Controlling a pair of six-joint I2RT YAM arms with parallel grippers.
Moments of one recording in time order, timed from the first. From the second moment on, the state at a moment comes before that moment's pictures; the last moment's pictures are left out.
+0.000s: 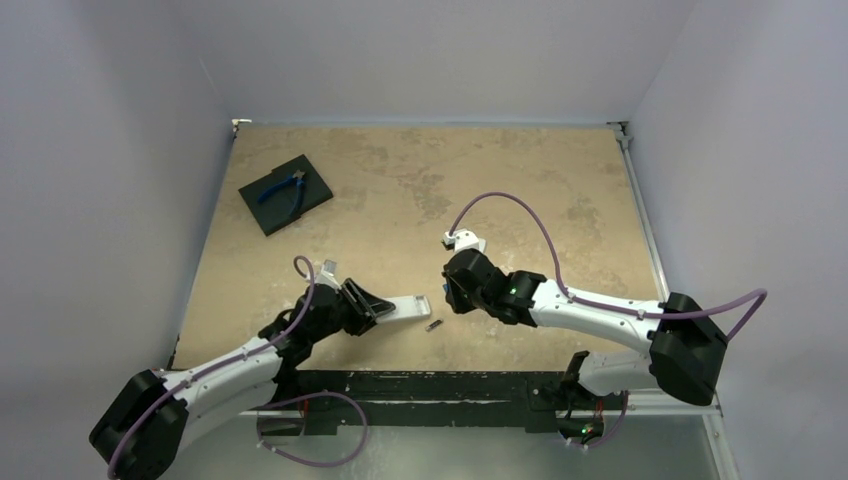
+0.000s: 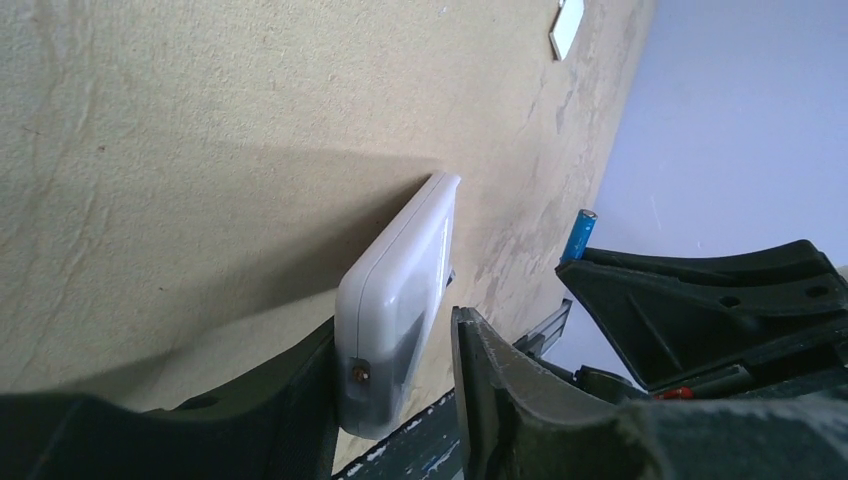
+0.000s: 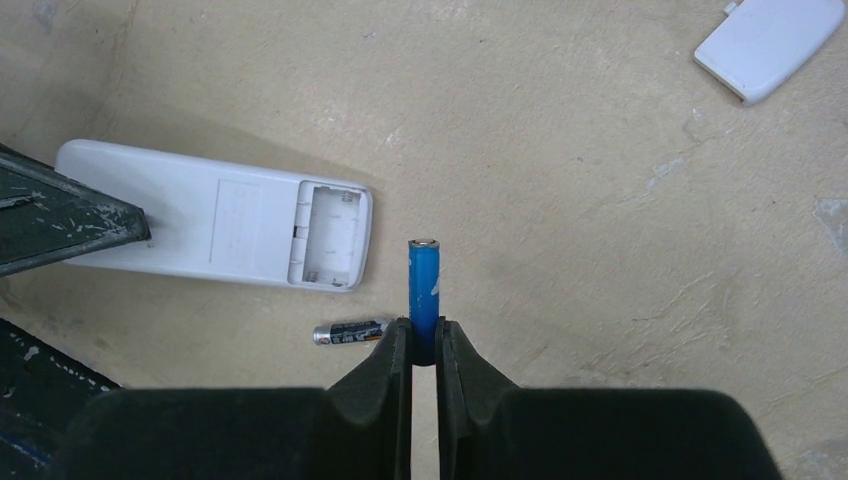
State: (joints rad) left arm -0.67 0.83 0.08 0.22 0.09 -1.35; right arm 1.01 1.29 0.76 -0.33 0.27 0.55
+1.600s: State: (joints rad) left arm -0.68 0.76 0.45 -0.50 -0.04 -1.01; right arm 1.01 1.29 0.76 -0.32 0.20 0.54
